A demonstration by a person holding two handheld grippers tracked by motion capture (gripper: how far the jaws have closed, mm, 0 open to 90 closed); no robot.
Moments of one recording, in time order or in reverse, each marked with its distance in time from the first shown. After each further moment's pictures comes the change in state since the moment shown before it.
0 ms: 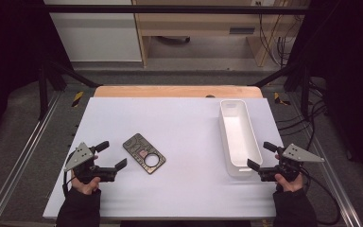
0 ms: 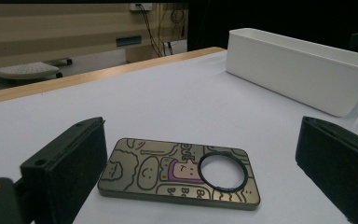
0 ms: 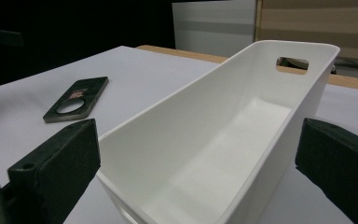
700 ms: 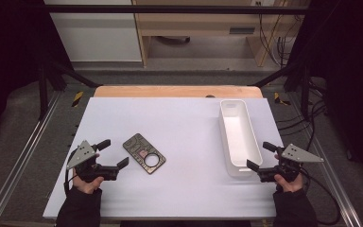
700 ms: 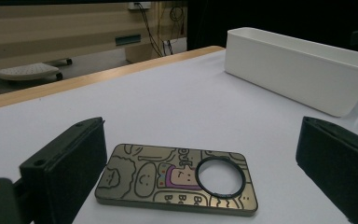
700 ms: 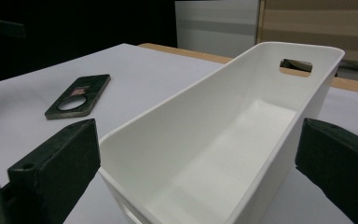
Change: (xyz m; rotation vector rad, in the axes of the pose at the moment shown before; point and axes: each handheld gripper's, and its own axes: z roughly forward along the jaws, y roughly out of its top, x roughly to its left) left arm -0.005 0.010 0.005 0.016 0.008 0.022; right arm 0.003 0.002 0.000 0.005 0.004 -0.024
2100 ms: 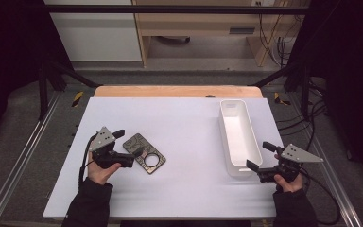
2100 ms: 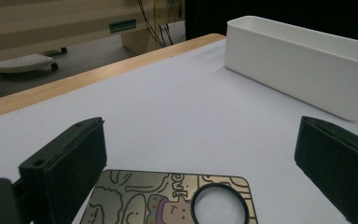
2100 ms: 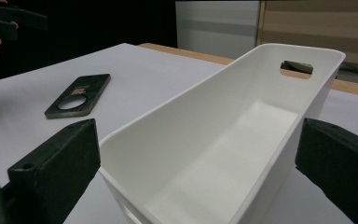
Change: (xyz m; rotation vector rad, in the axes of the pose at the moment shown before) left arm -0.007 0.030 0.048 0.088 -0.007 0.028; right arm 0.001 0.001 0.000 0.001 0.000 -0.008
